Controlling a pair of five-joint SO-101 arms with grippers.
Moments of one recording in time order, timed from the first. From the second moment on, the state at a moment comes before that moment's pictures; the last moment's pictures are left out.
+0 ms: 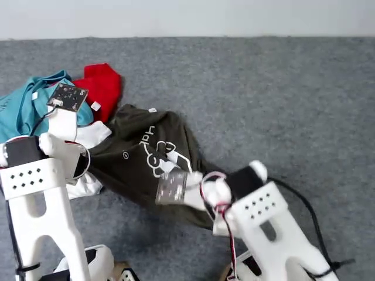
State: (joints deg) left arm -19.2 -28.4 21.7 96.7 -22.6; right arm -35.8 -42.1 42.6 100.3 52.1
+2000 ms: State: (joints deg) left arm -19.2 -28.4 21.7 96.7 -22.6; right arm -60.6 -23.9 61.5 72.1 33.4
